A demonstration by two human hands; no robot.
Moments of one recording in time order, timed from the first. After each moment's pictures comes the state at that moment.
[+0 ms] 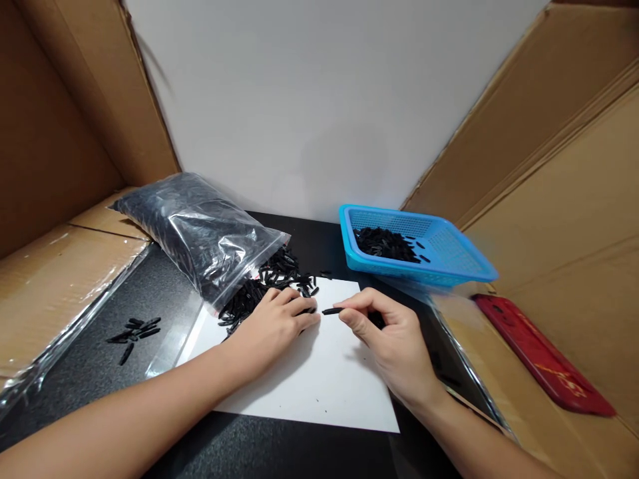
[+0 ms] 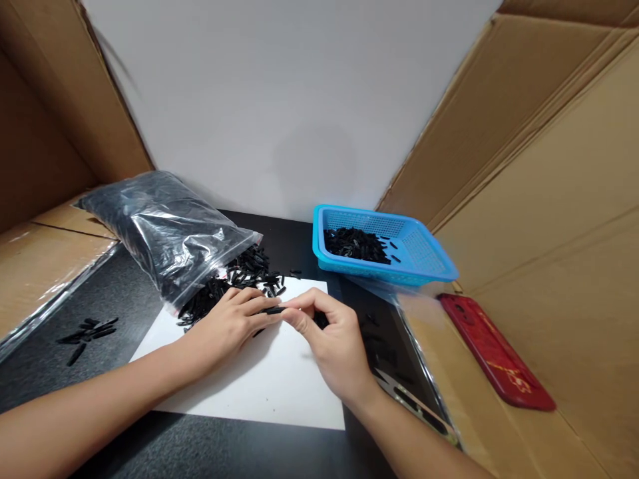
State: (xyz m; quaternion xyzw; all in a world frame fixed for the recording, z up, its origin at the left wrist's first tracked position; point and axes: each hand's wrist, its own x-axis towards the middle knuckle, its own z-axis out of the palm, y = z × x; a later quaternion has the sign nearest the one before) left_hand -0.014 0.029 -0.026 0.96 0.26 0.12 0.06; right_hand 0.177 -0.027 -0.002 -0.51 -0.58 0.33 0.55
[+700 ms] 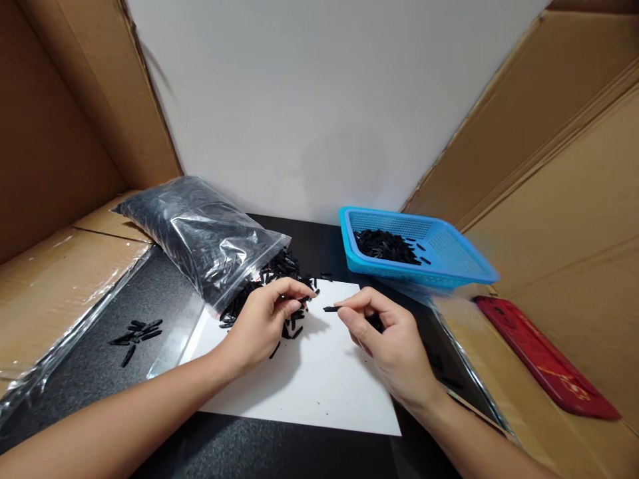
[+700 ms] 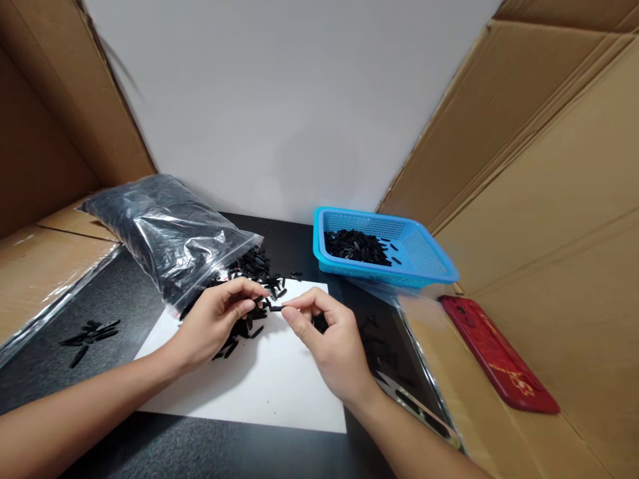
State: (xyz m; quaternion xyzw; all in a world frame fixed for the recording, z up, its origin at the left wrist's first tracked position) left_hand -0.011 0.026 -0.003 0.71 0.39 0.36 0.46; right_hand 0.174 -0.027 -0.007 -0.49 -0.54 0.41 0.55
